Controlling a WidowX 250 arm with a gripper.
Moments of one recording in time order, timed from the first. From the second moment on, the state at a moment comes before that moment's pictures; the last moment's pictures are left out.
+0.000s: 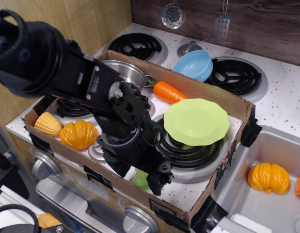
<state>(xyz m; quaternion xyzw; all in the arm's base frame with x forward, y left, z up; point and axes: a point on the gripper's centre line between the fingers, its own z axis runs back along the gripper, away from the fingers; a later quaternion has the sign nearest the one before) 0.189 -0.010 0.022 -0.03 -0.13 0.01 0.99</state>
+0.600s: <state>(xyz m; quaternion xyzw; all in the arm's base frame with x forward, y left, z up) 0.203 0.006 0.008 -0.04 -0.14 0.00 0.99</state>
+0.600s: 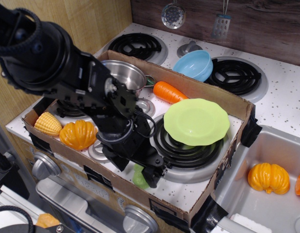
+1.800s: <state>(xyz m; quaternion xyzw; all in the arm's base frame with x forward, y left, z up) 0.220 0.007 0.027 -0.01 -0.15 -0.03 0.99</state>
